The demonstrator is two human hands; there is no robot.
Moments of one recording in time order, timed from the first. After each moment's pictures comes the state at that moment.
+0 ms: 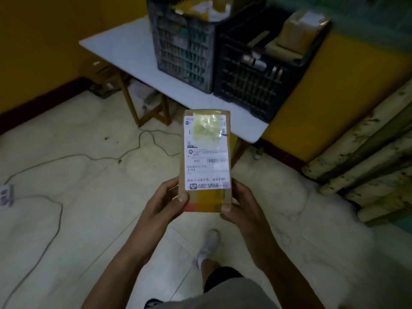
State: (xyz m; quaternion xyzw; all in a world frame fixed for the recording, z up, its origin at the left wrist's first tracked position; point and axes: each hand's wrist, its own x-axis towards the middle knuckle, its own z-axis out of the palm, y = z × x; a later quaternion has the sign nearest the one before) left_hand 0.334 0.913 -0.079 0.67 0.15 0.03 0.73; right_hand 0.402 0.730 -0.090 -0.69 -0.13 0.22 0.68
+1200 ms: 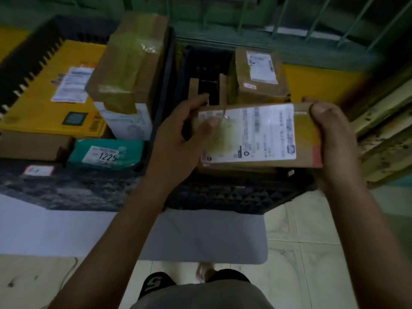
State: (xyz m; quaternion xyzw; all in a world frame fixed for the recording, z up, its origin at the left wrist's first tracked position) left_hand 0.981 1.006 0.016 0.75 -0.18 0.05 0.63; right_hand 0.931 0.782 0.036 -0.68 0.14 -0.21 0.68
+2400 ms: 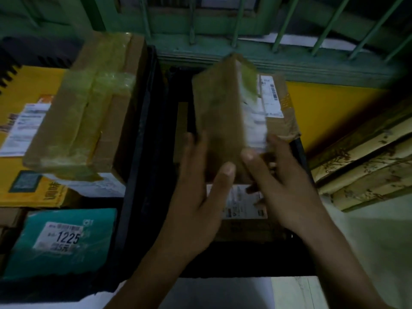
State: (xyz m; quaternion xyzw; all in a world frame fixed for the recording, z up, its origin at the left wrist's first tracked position) left_hand 1.036 0.950 -0.002 0.78 -0.13 -0.03 0.61; right_hand 1.014 0.803 0.025 -0.87 0.13 -0.03 0.47
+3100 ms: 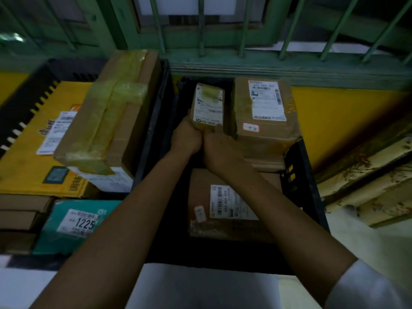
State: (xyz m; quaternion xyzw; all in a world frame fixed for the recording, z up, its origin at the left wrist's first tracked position) left_hand 1.168 0.929 -0.033 0.85 0.03 -0.10 0.52; right_hand 1.130 0.844 -0.038 -0.99 -0.02 0.02 0.16
